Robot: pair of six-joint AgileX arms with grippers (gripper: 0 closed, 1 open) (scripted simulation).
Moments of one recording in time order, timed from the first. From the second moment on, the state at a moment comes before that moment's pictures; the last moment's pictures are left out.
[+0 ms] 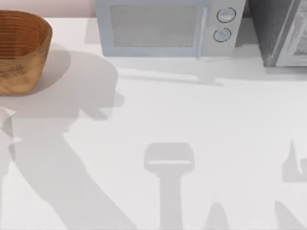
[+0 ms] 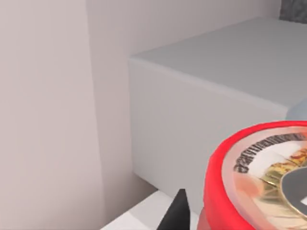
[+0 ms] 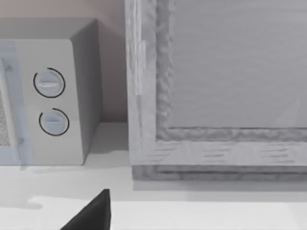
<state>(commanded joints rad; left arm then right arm) 0.39 2.06 1.45 0.32 1.22 0.27 0.00 0.00 0.00 0.00 0.00 0.00</state>
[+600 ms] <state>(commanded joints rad) 0.39 2.06 1.45 0.32 1.22 0.27 0.00 0.00 0.00 0.00 0.00 0.00</state>
